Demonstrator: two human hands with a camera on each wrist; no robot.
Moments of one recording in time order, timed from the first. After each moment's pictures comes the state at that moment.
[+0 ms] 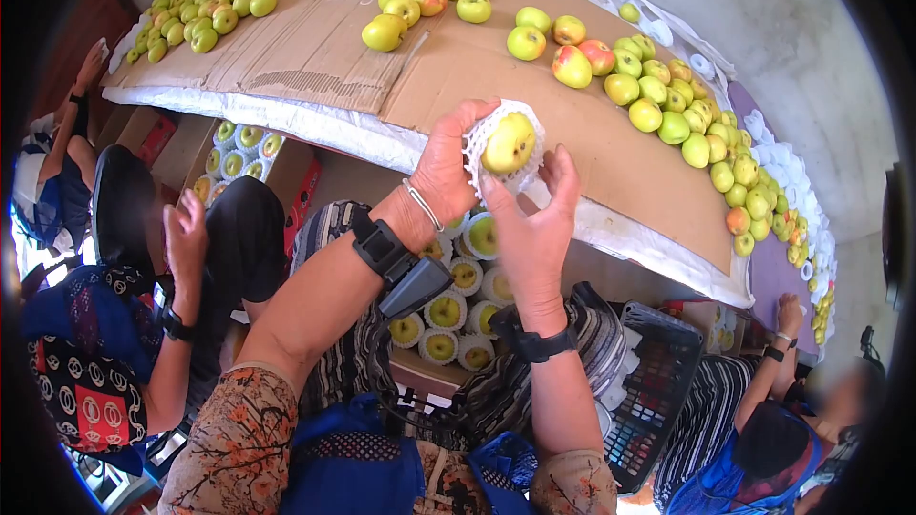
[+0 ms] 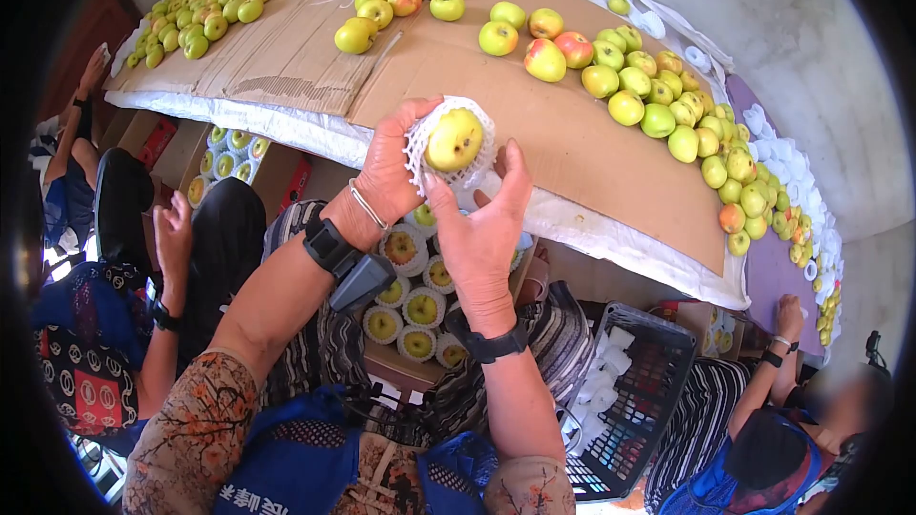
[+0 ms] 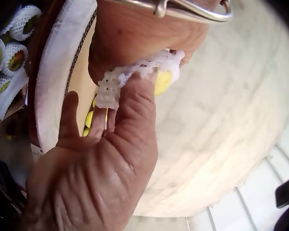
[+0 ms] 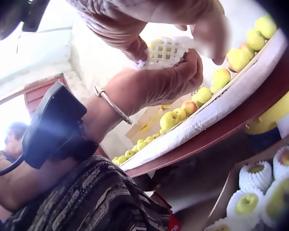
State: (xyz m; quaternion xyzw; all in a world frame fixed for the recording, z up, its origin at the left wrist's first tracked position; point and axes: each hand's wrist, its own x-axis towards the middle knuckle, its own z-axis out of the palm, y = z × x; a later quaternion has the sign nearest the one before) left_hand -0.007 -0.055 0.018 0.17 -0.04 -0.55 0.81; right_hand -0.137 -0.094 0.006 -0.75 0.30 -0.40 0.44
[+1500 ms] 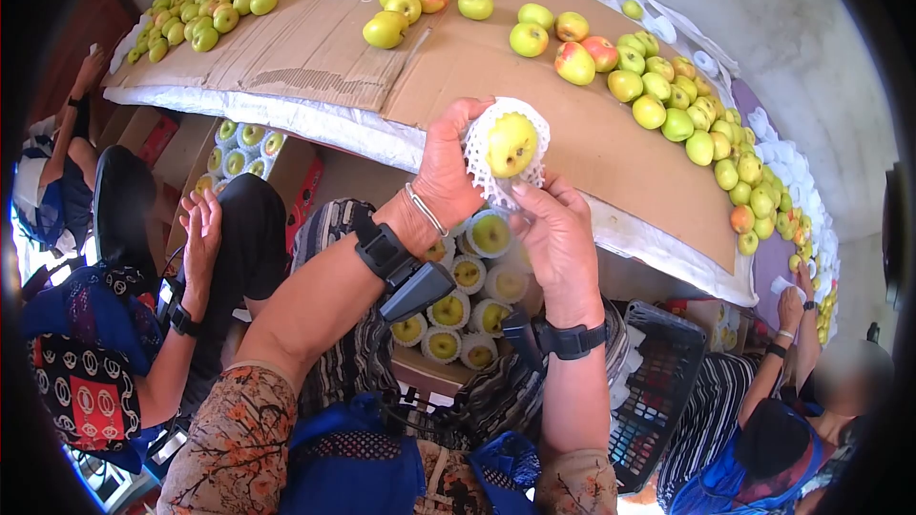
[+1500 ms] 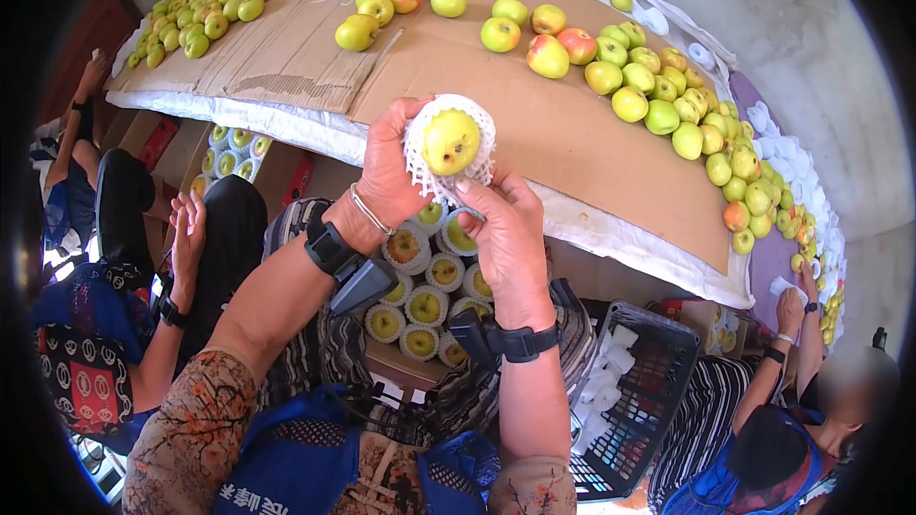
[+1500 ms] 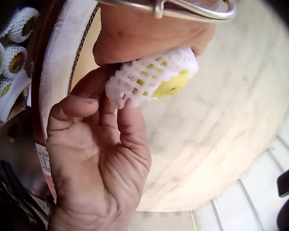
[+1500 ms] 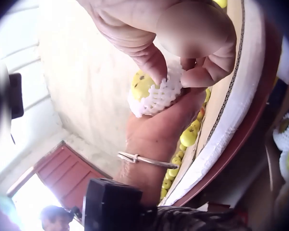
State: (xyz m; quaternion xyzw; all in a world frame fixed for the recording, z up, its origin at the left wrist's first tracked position) left_hand -0.010 -0.057 0.005 0.13 -0.10 -0.53 0.83; right_hand -0.153 -0.118 0.019 -0.43 0.30 -0.23 0.82
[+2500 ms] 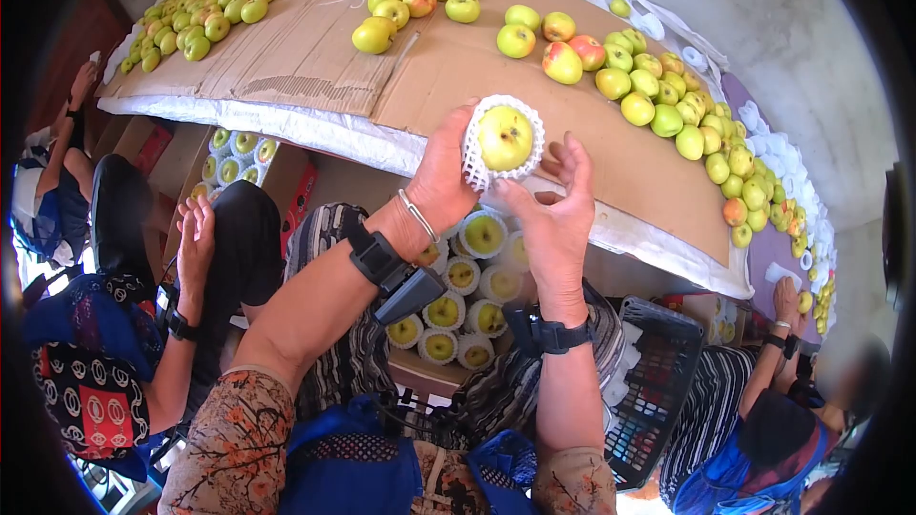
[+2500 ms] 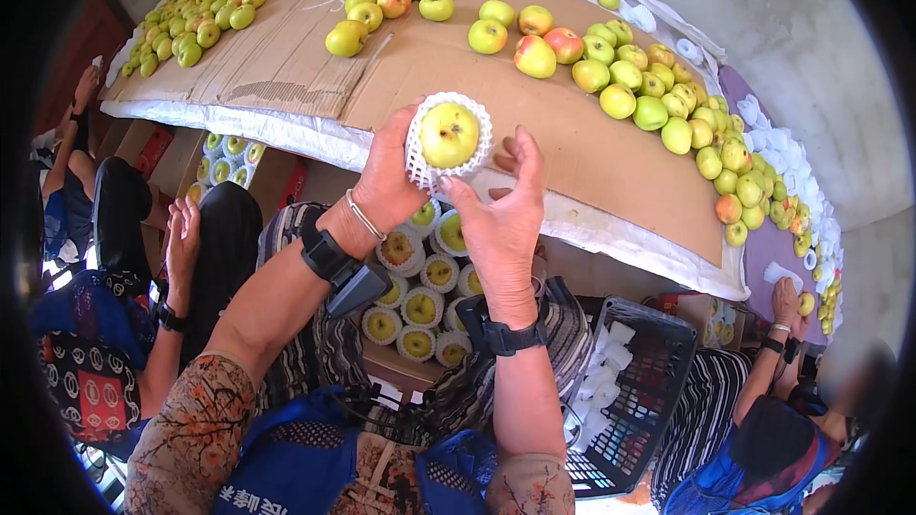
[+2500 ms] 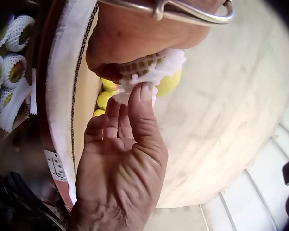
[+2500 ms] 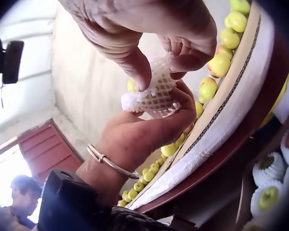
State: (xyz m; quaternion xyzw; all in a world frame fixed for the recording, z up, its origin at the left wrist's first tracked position) left_hand -0.018 -0.062 0.008 0.24 -0.09 -0.49 0.83; right_hand -0.150 -0.117 0.022 -0.75 0.30 -0.37 0.47
